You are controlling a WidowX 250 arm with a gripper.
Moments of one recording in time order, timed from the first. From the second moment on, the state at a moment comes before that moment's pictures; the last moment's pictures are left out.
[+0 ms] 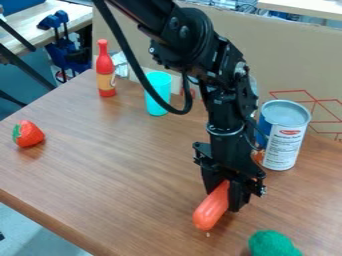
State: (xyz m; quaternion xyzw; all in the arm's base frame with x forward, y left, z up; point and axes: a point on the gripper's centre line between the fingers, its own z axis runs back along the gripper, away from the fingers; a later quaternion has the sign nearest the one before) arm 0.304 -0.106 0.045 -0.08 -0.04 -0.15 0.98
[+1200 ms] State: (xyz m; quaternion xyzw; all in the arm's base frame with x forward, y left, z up) arm 0.305 -0.077 0.043 -0.06 -0.03 -0.11 0.99
